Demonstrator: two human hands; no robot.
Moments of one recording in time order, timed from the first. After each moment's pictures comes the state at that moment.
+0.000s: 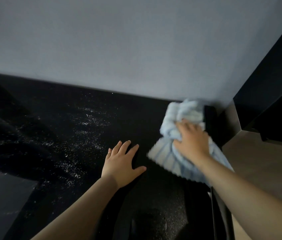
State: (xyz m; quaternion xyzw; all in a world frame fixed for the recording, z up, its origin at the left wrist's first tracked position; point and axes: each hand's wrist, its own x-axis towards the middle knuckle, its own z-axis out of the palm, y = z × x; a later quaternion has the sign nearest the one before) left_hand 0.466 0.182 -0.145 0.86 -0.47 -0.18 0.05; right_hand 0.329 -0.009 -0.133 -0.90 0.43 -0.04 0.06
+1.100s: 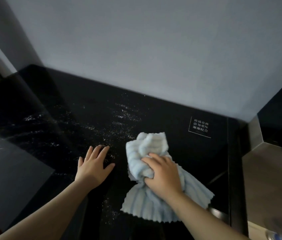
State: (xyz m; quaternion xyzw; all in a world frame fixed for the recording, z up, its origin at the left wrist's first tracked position) left_hand 0.511 0.333 -0.142 0.94 -0.29 -0.15 0.11; right_hand 0.349 0.170 -0.136 -0.95 0.20 -0.17 0.16
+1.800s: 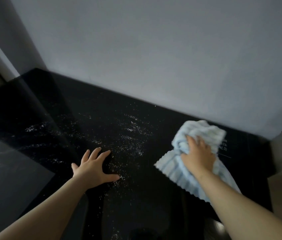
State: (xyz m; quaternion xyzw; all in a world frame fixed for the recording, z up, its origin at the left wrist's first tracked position) left_hand 0.590 0.325 -0.139 0.93 -0.27 -0.25 0.04; right_hand 0.420 0.064 -0.123 -0.88 0.46 0.00 0.12
